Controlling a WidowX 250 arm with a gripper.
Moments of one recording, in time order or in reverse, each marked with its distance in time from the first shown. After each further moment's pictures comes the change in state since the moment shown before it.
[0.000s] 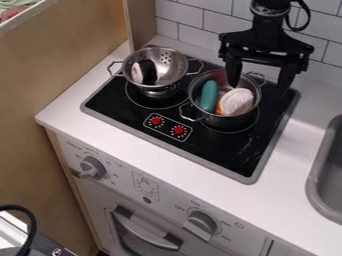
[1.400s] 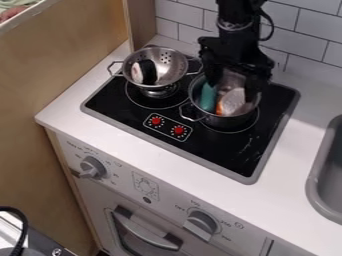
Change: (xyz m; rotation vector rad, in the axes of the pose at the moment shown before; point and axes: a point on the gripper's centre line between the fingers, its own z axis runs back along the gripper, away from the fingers) arm 0.010 0.038 -0.026 -0.027 -0.063 -0.305
